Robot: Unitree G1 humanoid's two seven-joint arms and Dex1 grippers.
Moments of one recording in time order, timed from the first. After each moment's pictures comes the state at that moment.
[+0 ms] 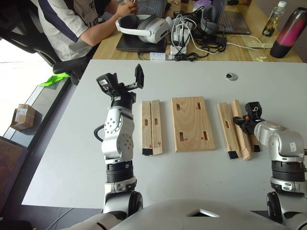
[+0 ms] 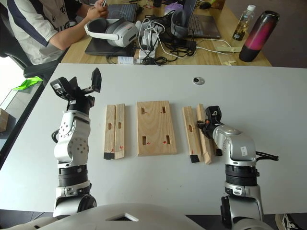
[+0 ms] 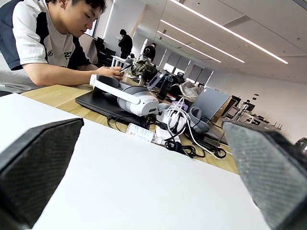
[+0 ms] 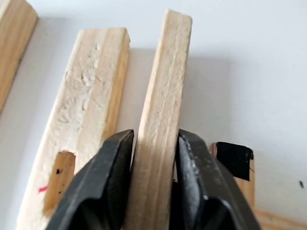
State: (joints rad) left arm -0.24 -0.04 0.19 -0.14 -0.36 0.23 -0.03; right arm -0.22 -0.41 -0.11 -0.09 0.21 1.07 0.26
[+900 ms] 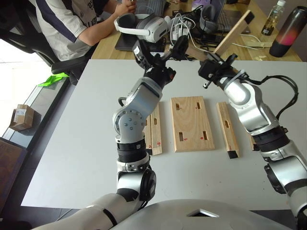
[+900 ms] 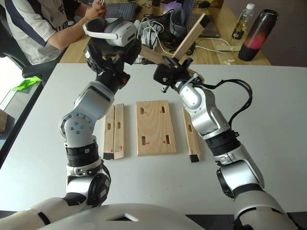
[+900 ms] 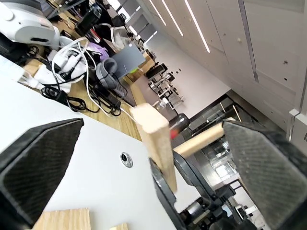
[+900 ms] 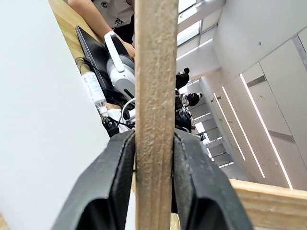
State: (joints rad) left arm -0.54 -0.16 0.13 -0.22 -0.92 0.72 0.31; right arm -0.63 -0.44 0.44 0.09 -0.42 0.14 0.25
